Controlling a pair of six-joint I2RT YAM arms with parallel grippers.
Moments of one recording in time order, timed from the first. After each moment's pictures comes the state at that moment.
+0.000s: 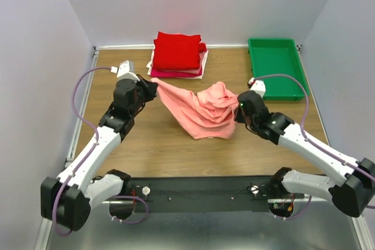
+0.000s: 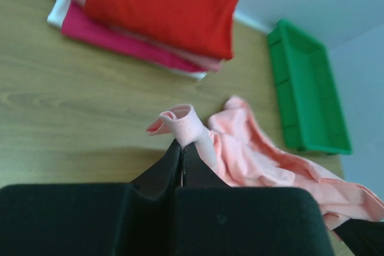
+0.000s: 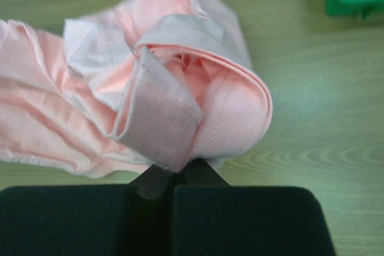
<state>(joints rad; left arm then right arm) -0.35 1.05 0.78 0.00 -0.09 -0.67 0.70 1.11 0.83 -0.46 0.46 0.62</state>
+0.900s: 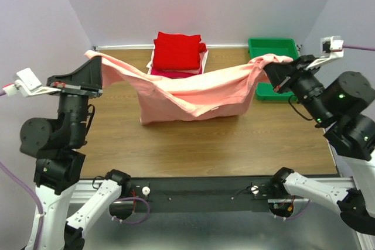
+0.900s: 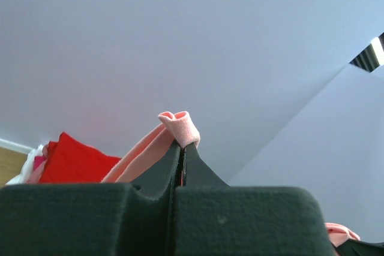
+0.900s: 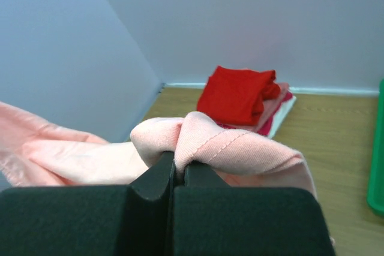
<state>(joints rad) -0.35 0.64 1.30 -0.21 -0.28 -0.66 0.69 0.91 1.54 -0.57 0.25 0.35</state>
